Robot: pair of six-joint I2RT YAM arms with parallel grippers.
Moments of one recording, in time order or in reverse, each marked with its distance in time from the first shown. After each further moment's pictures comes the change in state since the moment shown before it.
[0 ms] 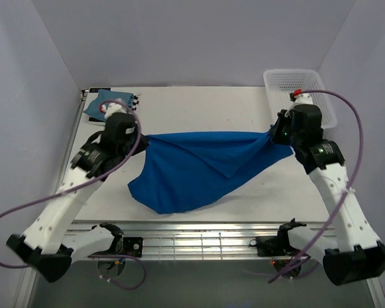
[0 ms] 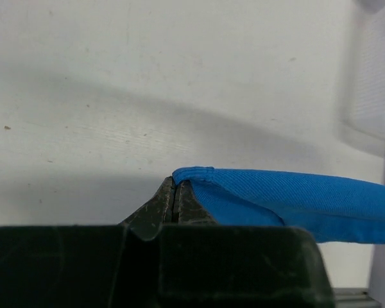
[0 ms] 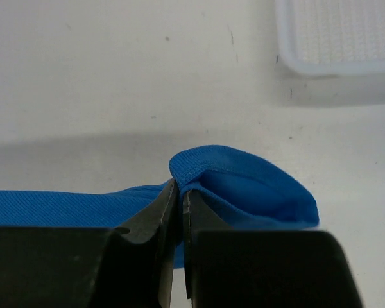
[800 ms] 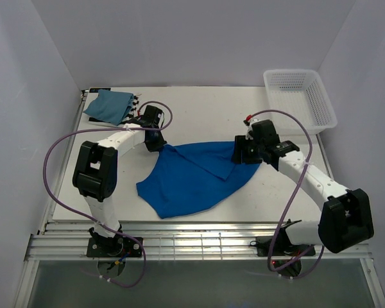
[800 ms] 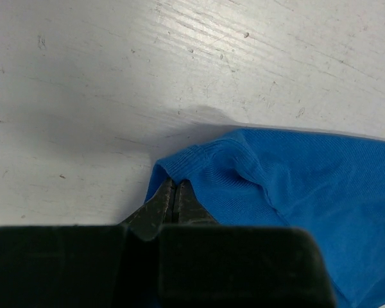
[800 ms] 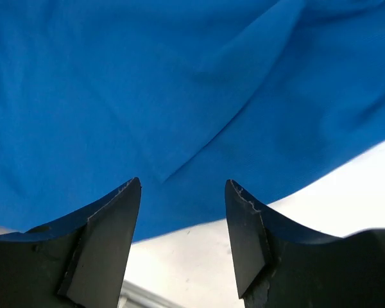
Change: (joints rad) left arm 0.198 0.860 0.009 0.301 0.234 0.117; right arm 0.124 0.330 -0.254 0.197 -0.220 -0.007
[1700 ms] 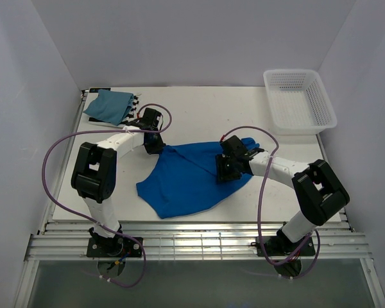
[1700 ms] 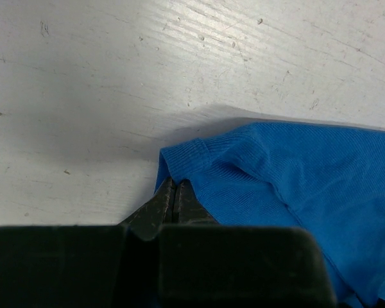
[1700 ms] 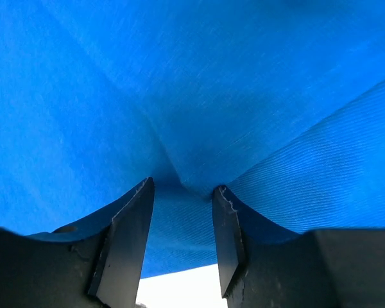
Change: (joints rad) left arm 0.000 -0.019 -0.050 0.027 0.013 0.010; right arm 0.277 0.257 -0.068 0.083 0.069 0.173
